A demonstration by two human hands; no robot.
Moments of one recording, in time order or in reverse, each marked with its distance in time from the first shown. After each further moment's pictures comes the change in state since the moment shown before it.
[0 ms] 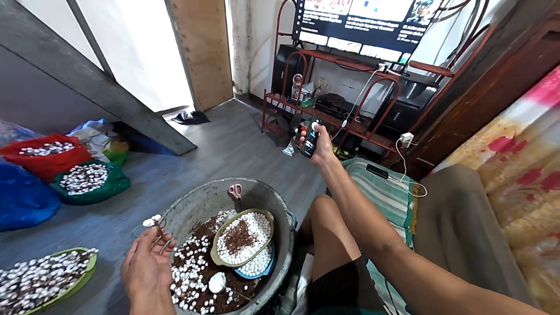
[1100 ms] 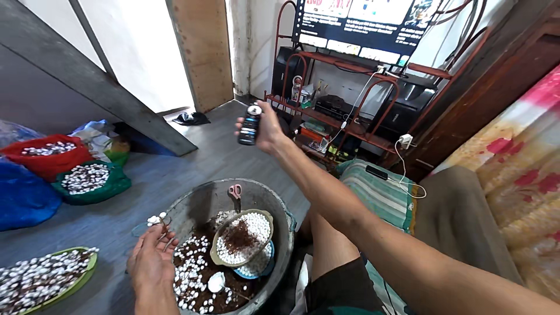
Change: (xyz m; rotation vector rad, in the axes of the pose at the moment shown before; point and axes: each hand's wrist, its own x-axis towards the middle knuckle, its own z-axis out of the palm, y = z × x) left_hand 0.000 -0.005 0.004 0.021 -0.016 -0.007; right_hand -0.027 0.049 0.153 -0.071 -0.366 0.244
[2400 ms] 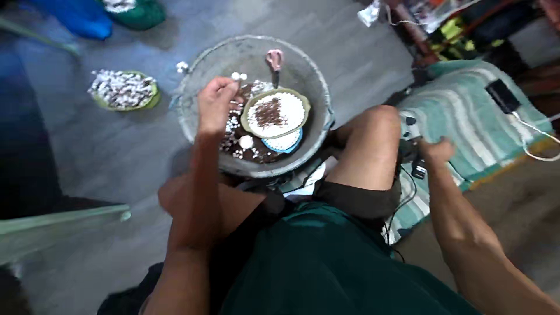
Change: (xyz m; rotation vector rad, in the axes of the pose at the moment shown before) left_hand -0.007 -0.057 0.047 0.467 -0.405 0.073; right_hand -0.192 0.027 -0.543 -1.634 0.870 0.425
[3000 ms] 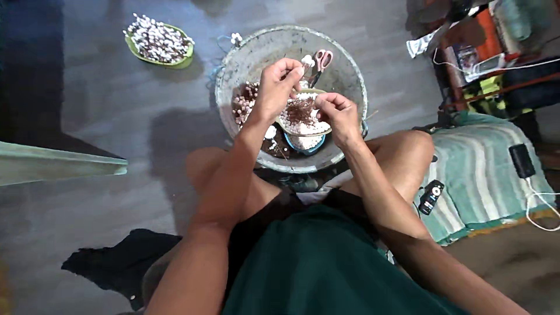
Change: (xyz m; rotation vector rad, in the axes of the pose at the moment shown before) left_hand -0.001 0.003 -0.007 -0.139 0.000 0.039; right_hand -0.267 -0.341 0.105 0.959 -0.880 -0.684
